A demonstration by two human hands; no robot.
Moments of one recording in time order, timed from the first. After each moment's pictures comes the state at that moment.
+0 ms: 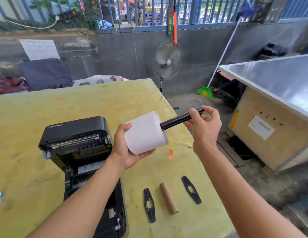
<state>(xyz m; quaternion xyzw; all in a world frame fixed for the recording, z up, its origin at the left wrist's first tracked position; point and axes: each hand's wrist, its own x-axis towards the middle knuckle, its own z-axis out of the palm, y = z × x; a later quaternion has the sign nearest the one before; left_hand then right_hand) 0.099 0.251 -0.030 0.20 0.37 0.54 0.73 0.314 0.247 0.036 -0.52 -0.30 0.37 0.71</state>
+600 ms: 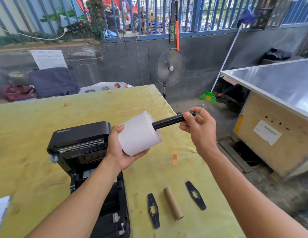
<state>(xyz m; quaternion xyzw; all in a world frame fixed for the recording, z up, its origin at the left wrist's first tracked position) 0.076 0.252 -0.020 0.19 0.38 0.57 0.71 0.317 0.254 0.033 -0.50 -0.47 0.36 0.63</state>
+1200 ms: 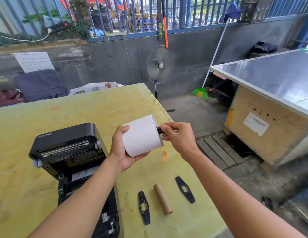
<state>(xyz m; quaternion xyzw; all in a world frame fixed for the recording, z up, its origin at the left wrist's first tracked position) 0.122 0.252 -0.021 0.25 0.43 0.52 0.69 0.317 0.237 0.016 -0.55 -0.54 0.39 0.50</state>
